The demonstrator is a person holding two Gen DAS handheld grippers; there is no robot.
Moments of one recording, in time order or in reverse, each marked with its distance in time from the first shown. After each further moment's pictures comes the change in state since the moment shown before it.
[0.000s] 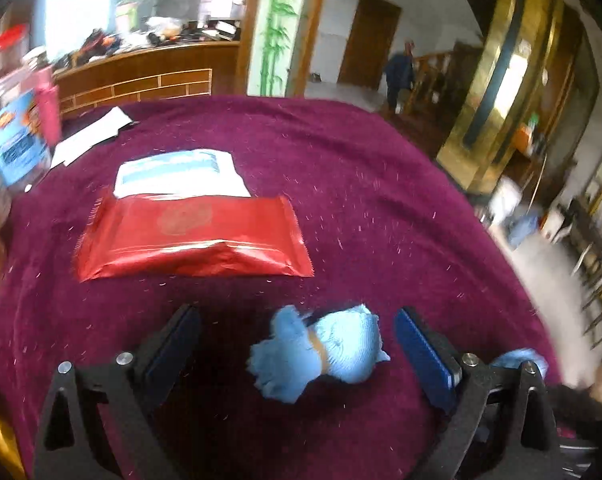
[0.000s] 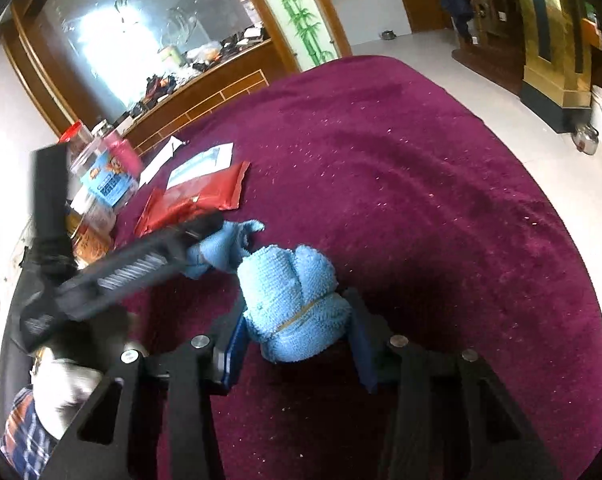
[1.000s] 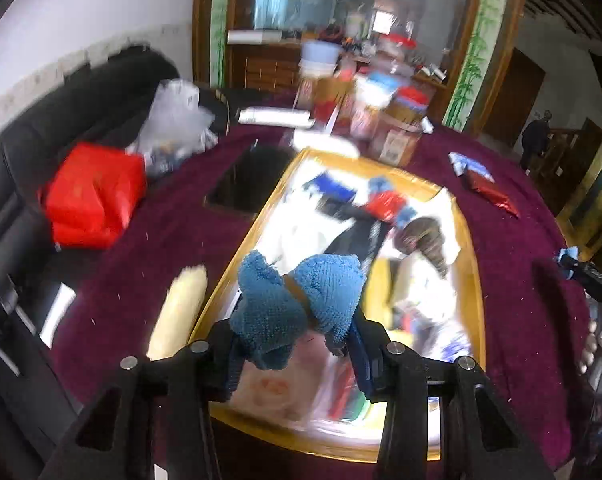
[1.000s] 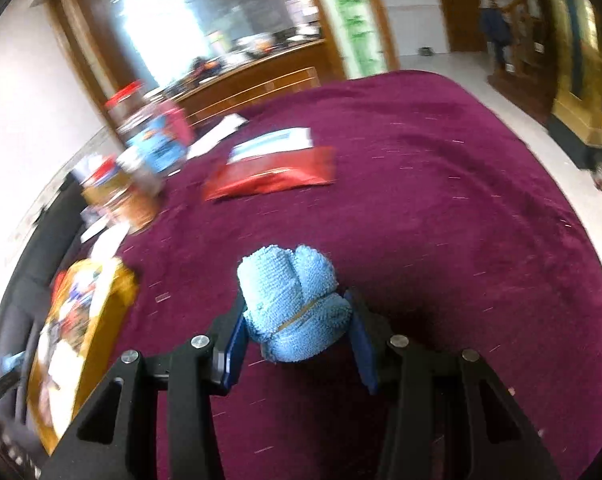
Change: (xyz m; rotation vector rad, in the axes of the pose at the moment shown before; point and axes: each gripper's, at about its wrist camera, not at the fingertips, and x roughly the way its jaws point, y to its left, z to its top) left arm -0.334 0.266 -0.250 -0.424 -0.056 0.361; right arm -0.027 0.097 -0.039 -0.173 0.005 0.071
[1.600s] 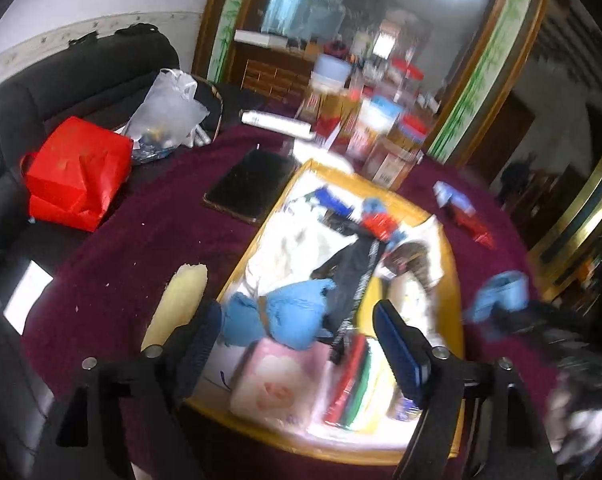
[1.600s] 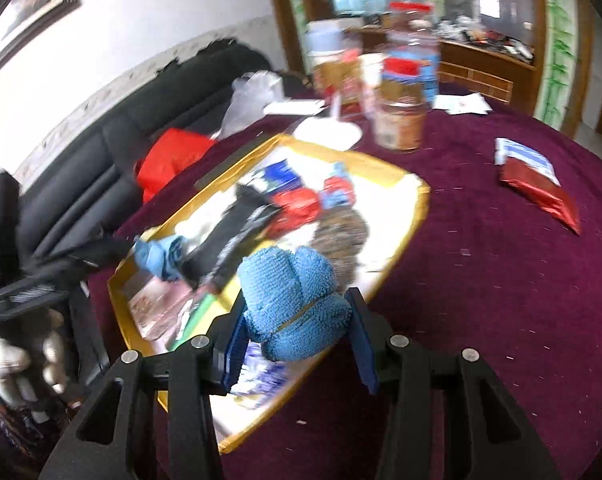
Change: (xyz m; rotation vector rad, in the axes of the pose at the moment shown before) left arm -0.024 0.034 -0.005 -0.135 -0.077 -0.156; right arm 0.006 0.277 -0.080 -0.514 0.215 0.240
